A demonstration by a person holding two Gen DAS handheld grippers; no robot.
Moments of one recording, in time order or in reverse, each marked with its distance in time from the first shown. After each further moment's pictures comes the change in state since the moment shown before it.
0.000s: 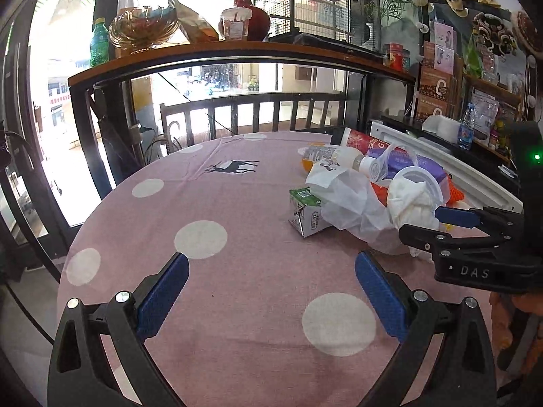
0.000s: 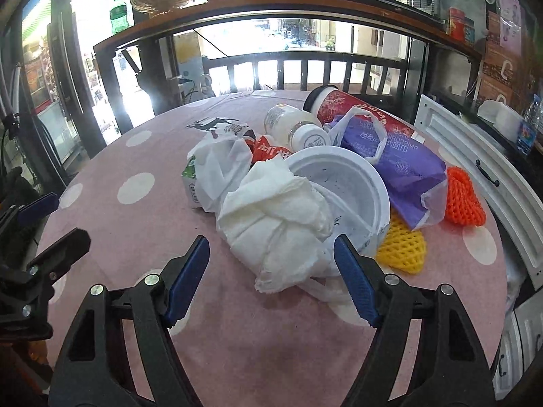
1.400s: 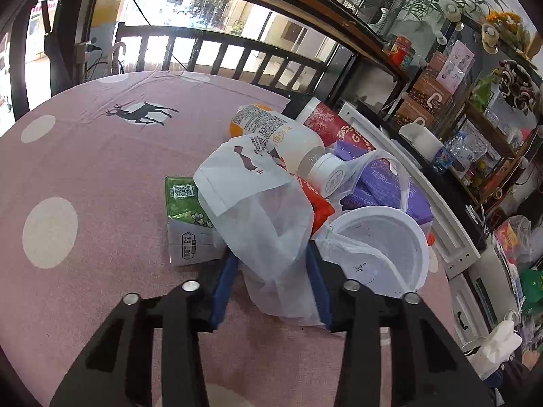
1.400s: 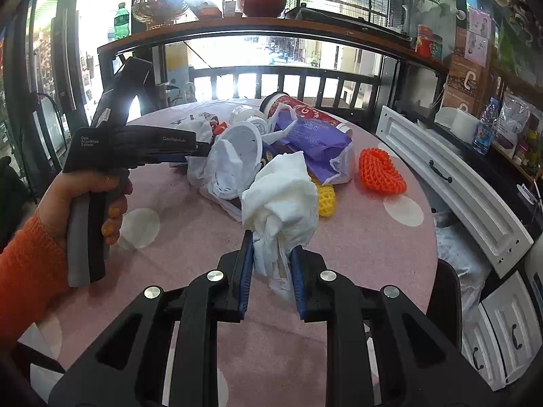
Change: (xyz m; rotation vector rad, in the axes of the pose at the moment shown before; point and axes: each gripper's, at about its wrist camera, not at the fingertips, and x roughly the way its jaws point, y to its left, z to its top) left arm 0.113 -0.045 0.035 -0.264 0.224 -0.279; right arm -0.093 -0.045 -0.065 -0.038 -0.078 -0.090
